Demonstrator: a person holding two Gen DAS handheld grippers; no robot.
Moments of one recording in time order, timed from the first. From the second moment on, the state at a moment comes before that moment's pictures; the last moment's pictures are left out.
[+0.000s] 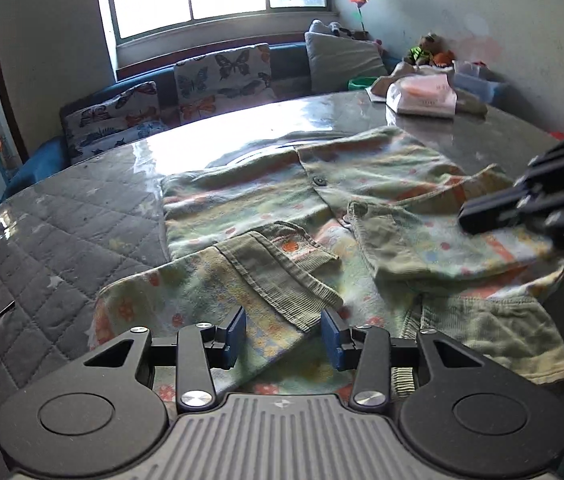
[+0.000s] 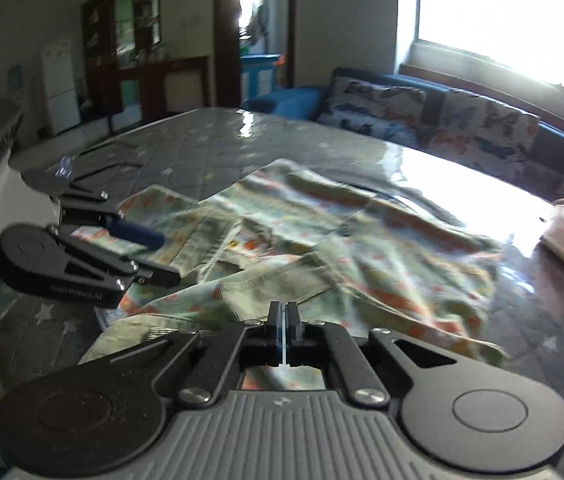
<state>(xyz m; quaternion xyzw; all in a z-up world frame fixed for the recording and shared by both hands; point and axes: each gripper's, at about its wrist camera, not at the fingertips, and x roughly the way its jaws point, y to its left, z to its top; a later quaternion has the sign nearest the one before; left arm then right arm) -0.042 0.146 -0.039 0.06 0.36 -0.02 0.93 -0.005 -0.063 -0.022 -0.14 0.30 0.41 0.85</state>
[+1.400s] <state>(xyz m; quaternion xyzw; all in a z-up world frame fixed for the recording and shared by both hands) -0.089 0.239 0.016 -0.13 0.23 0.06 0.96 -0.006 -0.021 -0.049 -0.16 0.30 0.42 0.84</state>
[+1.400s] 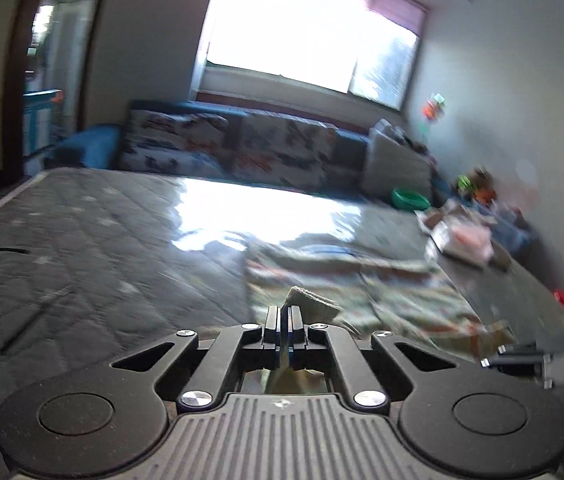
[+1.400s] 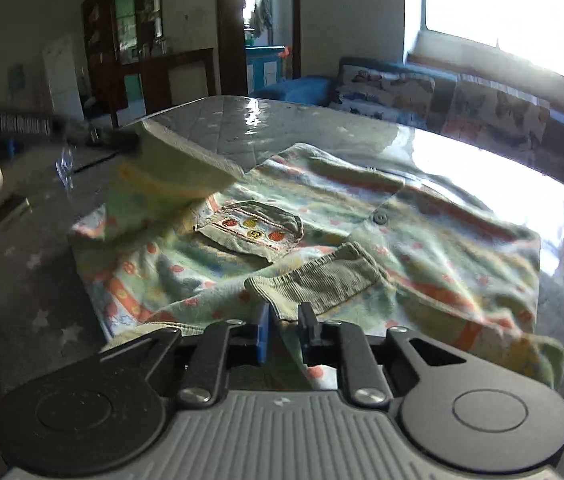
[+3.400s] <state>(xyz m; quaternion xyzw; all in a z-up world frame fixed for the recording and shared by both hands) -0.175 0.311 -0.008 -0.16 0.31 0.29 0.89 0.024 -0.336 -0.040 -0.04 0.30 -0.05 0.95</state>
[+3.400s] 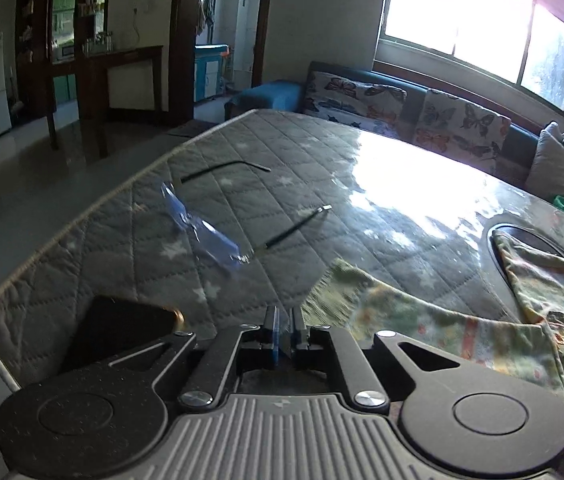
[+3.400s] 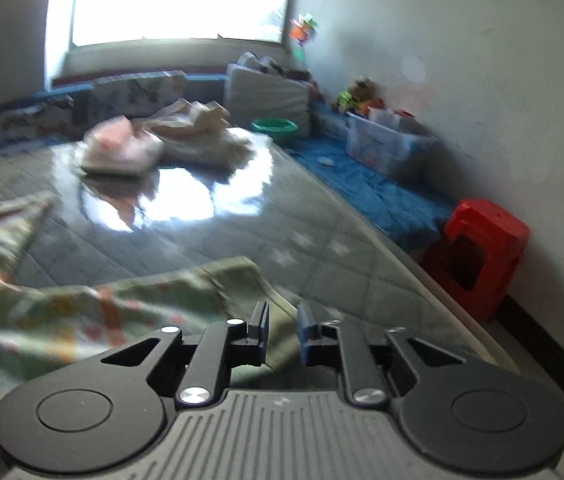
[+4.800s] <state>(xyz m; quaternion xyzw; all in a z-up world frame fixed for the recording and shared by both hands) -0.073 0.072 -0.038 -0.06 0.38 -0.18 0.91 -0.040 -0.127 -0.039 -0.19 0.35 0.43 0.81</state>
